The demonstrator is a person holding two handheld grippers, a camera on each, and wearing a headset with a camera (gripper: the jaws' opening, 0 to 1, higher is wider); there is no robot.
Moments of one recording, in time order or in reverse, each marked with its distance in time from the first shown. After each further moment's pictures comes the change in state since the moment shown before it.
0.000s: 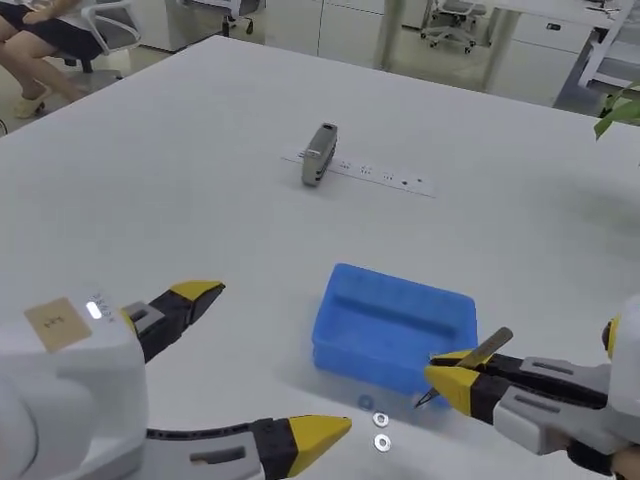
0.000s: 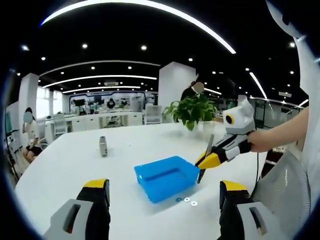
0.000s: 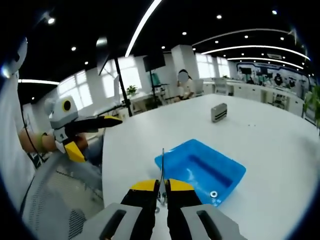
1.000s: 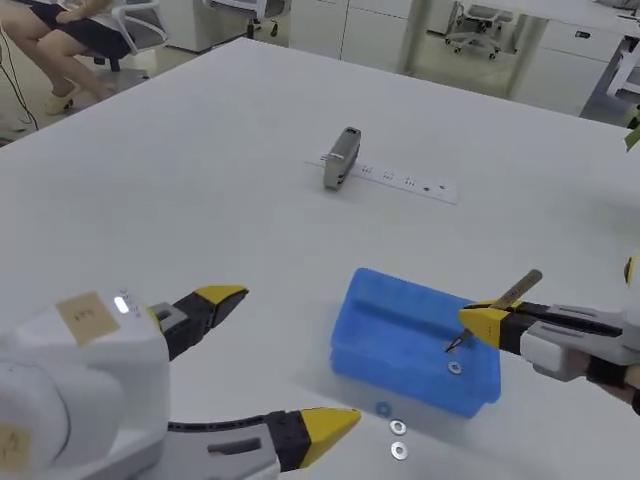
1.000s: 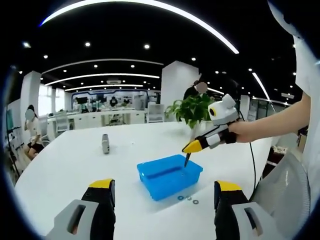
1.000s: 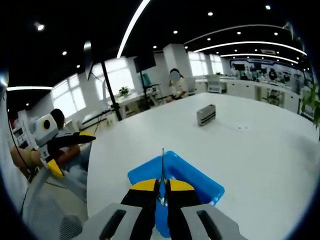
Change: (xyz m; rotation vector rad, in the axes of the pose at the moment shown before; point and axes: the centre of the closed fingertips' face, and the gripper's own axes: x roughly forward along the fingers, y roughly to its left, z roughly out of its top) left arm -0.003 0.005 -0.004 -0.024 0.015 0.017; right arm 0.020 -0.056 0.025 0.043 0.017 -0.044
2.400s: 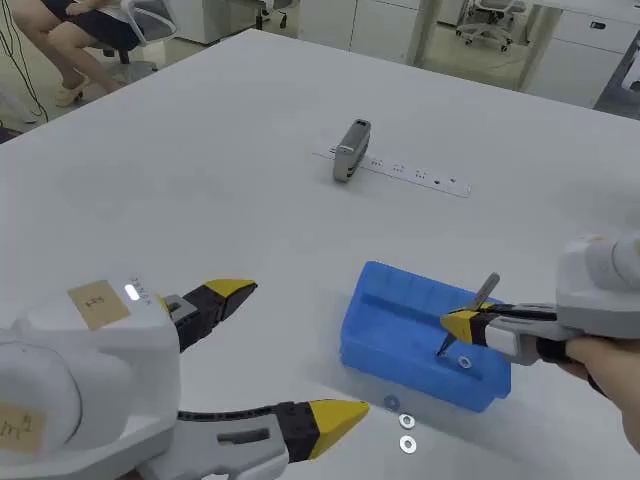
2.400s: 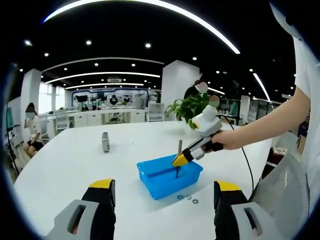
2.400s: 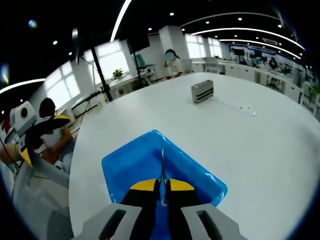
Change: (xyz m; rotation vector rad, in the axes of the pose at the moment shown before) left arm 0.001 0.000 -0.002 -0.015 0.006 -0.001; right arm 0.040 -0.029 -0.037 0.020 0.161 -0.022
